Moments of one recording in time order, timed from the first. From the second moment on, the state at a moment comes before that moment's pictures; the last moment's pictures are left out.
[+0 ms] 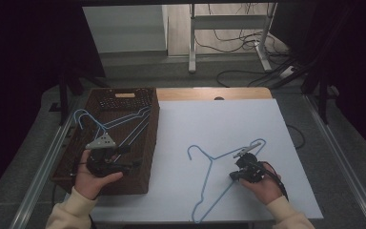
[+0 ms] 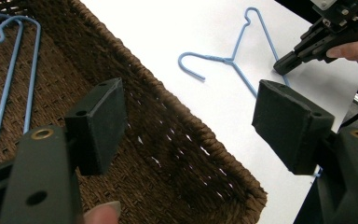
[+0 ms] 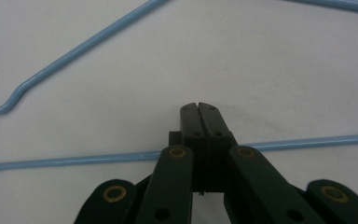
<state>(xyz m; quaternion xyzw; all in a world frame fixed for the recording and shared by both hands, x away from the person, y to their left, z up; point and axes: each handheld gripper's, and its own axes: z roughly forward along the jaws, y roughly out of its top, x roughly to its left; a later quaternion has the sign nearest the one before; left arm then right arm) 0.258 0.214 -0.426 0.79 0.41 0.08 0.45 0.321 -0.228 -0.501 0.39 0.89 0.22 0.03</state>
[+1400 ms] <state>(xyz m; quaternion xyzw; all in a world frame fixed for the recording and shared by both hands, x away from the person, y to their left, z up) 0.257 0.209 -0.427 0.79 0.40 0.08 0.45 0.396 -0.126 -0.503 0.35 0.92 0.18 0.09</state>
